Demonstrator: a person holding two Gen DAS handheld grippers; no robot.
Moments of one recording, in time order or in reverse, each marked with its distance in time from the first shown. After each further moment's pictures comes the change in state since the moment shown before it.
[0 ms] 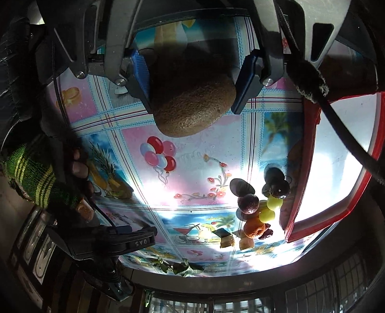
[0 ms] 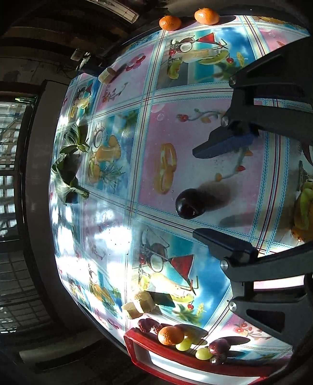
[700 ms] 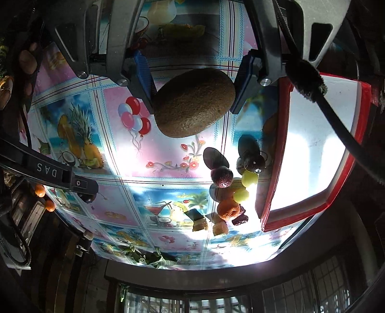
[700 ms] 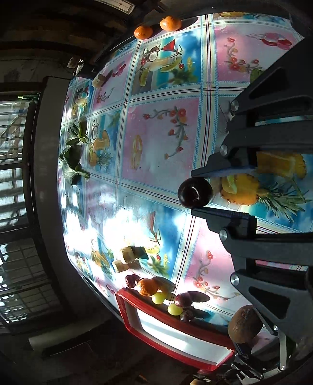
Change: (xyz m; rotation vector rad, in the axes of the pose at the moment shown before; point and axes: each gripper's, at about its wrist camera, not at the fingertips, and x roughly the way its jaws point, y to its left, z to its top) left arm -0.005 0.004 0.036 -0.076 -0.019 0.149; right arm -0.076 0.016 -0.056 0.018 -0.056 0.107
